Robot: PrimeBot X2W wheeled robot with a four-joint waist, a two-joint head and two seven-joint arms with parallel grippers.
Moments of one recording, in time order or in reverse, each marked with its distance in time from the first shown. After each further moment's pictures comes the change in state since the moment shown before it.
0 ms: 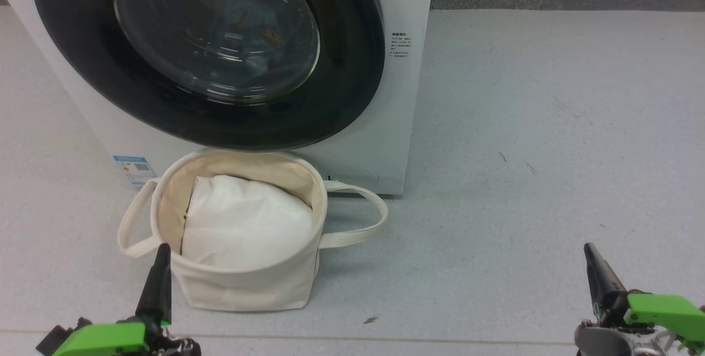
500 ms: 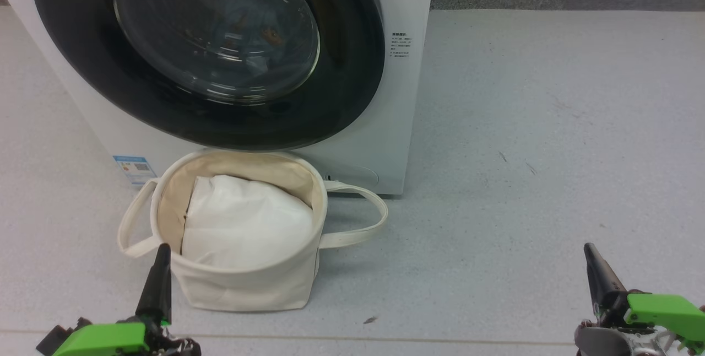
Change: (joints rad) left arm 0.000 0.000 0.000 0.000 0.000 0.000 0.000; right arm 0.000 0.000 0.000 0.000 0.000 0.000 0.000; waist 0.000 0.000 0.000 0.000
